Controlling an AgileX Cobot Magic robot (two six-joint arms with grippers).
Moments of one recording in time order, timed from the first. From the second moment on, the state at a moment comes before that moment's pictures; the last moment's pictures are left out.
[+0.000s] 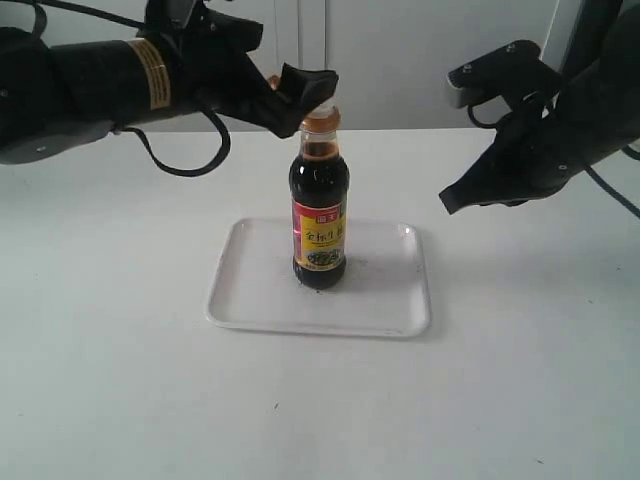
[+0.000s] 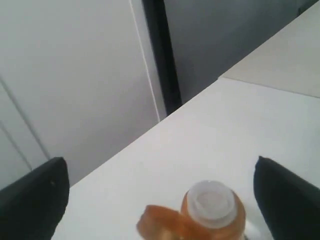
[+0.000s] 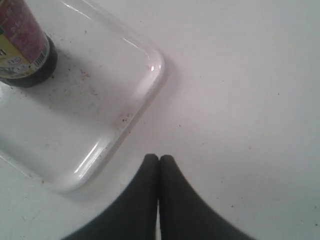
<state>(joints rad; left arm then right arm) -0.54 1.59 -1.13 0.84 -0.34 -0.60 0.25 1.57 -1.13 0.09 0.62 -0.34</state>
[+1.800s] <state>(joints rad) -0.11 1.26 -1.08 0.06 1.32 0.15 0.14 1.35 -1.08 -0.08 0.96 -0.12</state>
